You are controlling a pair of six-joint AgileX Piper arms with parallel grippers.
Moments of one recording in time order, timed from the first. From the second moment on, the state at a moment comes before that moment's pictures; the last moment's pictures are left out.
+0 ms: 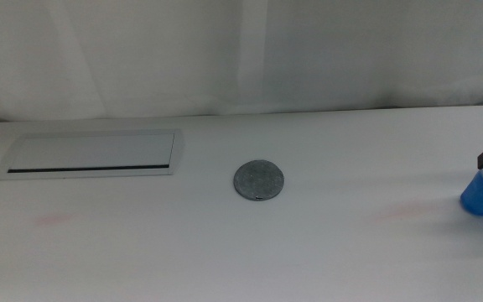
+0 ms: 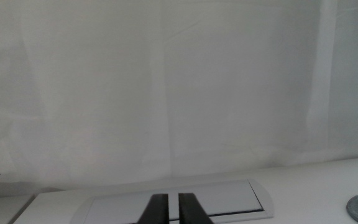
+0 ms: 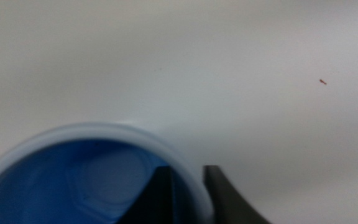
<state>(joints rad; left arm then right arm) -0.13 0.00 0.00 0.03 0.07 0.04 -0.14 1.79 -1.08 0.04 0.63 0.01</state>
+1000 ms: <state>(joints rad) -0.13 0.00 0.00 0.03 0.07 0.04 0.26 1.80 -1.69 0.15 0.98 -0.01</state>
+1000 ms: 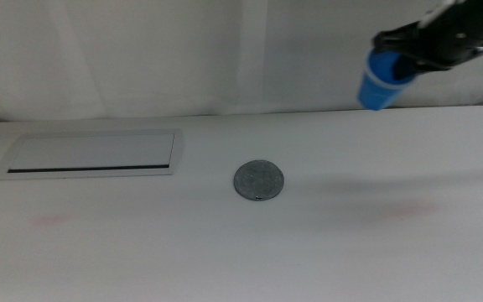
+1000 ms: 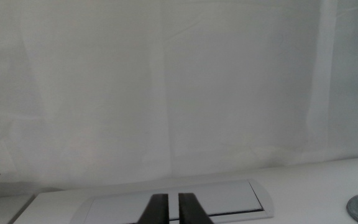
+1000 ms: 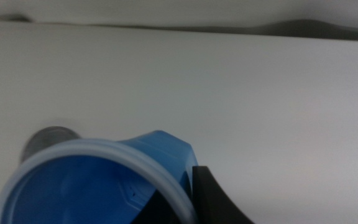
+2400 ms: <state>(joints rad) -0.13 0.00 0.00 0.03 0.07 0.04 0.57 2.41 -2.26 0.19 1.22 0.06</state>
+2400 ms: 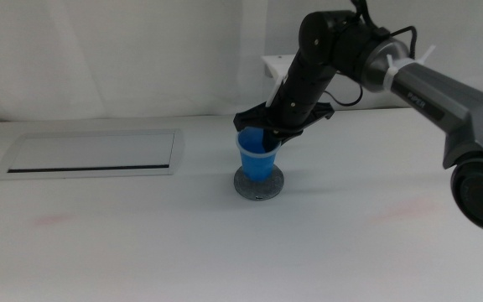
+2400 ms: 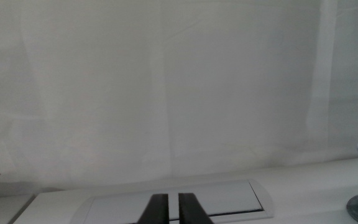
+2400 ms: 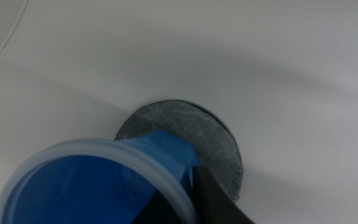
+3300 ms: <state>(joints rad) -0.13 0.00 0.00 0.03 0.07 0.04 0.58 2.46 -2.29 0.15 1.22 0.06</state>
